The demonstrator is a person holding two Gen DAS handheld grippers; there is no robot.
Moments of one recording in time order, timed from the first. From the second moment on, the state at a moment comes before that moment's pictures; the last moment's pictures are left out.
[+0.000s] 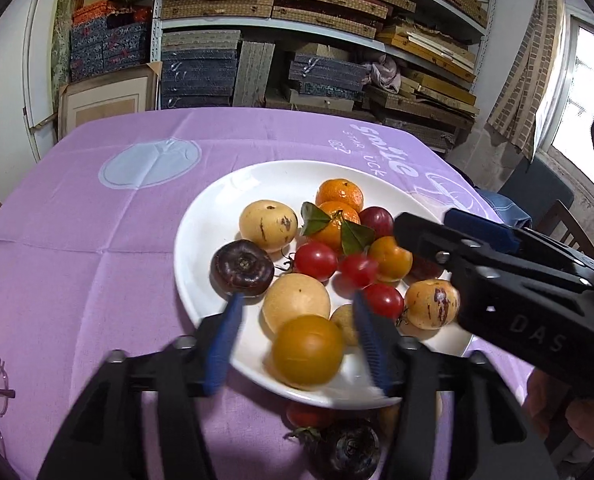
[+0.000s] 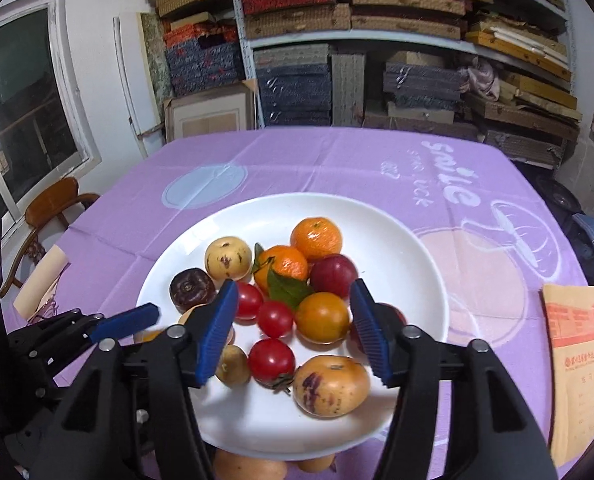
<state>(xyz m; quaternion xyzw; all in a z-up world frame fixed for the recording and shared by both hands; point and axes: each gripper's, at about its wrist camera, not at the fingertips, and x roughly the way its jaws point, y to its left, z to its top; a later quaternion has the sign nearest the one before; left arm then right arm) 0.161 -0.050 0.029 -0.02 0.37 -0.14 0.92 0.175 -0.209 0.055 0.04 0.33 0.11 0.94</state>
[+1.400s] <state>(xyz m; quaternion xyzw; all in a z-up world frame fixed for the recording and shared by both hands) 0.102 -0.054 -0.009 0.02 0.41 -0.09 0.91 0.061 -0.302 0.040 0.15 0.24 0.05 0.96</state>
